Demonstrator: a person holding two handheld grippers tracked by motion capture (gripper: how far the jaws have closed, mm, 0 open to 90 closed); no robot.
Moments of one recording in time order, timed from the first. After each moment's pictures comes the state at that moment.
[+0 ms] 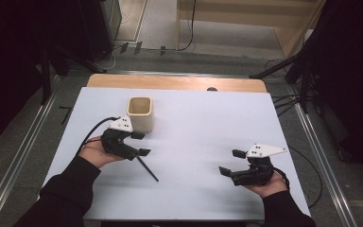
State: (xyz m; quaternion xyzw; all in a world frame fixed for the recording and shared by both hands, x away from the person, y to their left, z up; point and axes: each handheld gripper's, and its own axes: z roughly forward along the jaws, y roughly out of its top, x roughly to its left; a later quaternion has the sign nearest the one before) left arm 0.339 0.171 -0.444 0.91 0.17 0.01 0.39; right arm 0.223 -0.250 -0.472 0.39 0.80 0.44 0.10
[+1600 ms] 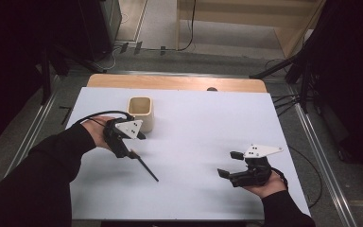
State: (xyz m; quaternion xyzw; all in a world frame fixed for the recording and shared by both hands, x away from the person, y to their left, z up) left arm 0.365 0.158 -0.420 0.96 -0.13 0.00 0.23; right arm 0.224 -0.247 -0.475 0.39 0.81 0.43 0.09
